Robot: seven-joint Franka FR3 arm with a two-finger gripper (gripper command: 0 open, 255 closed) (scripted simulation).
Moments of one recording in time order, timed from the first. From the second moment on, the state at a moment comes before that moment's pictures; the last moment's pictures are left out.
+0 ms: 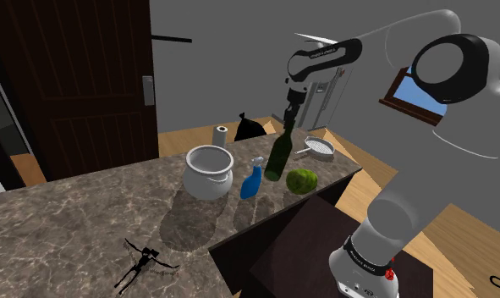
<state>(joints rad) -0.33 0.01 -0.13 -2.06 0.02 2.01 -0.64</state>
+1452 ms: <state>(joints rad) -0.33 0.09 -0.13 -2.16 0.03 2.19 -0.65</state>
